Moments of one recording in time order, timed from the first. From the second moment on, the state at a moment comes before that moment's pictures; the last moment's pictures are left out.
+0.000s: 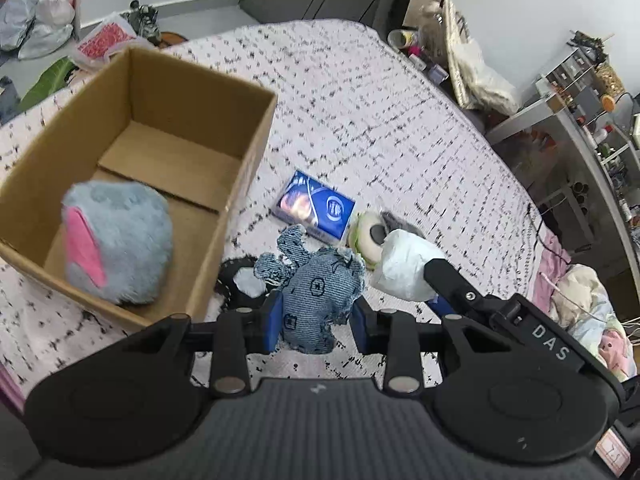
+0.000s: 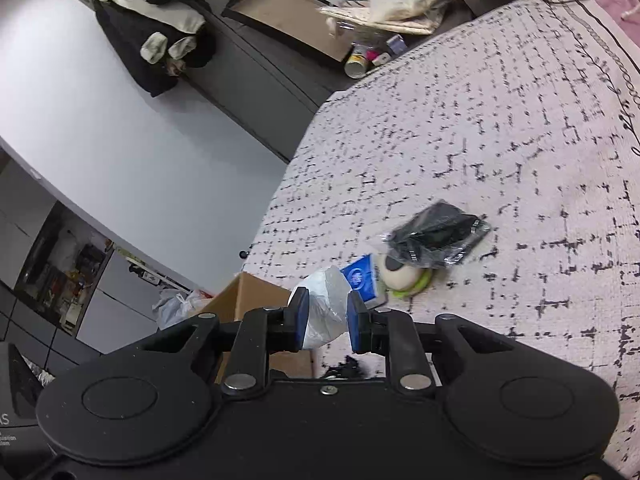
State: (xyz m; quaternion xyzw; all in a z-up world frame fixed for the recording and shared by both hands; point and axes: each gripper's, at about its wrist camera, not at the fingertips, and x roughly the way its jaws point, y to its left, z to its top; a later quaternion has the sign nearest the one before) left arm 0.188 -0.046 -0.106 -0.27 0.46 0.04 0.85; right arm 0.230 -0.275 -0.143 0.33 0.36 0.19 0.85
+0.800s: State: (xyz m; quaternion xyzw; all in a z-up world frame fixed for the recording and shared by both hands) left arm 0.171 0.028 -0.061 -0.24 0.40 0.06 0.88; right arm 0.210 -0.211 -0.094 0.27 0.33 0.22 0.88
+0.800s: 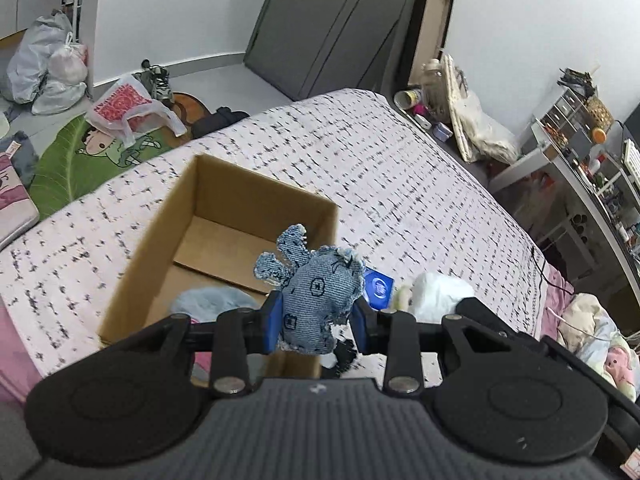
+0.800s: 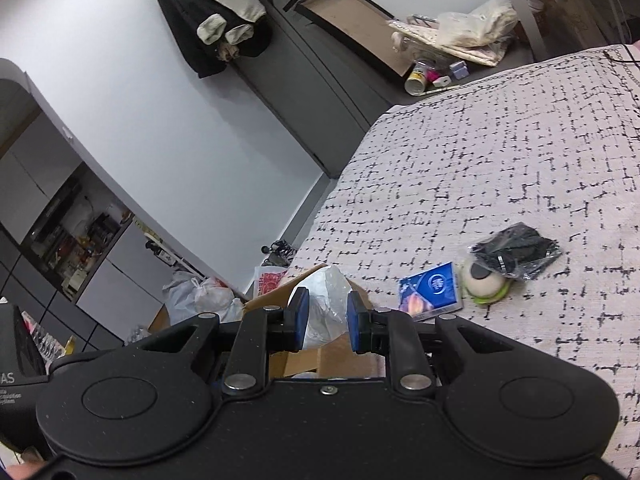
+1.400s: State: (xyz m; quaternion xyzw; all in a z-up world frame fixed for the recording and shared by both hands) left arm 0.184 0.090 -0.076 -0.24 0.41 0.08 0.88; right arm 0.215 -0.148 -0.107 0.25 0.36 0.25 0.86
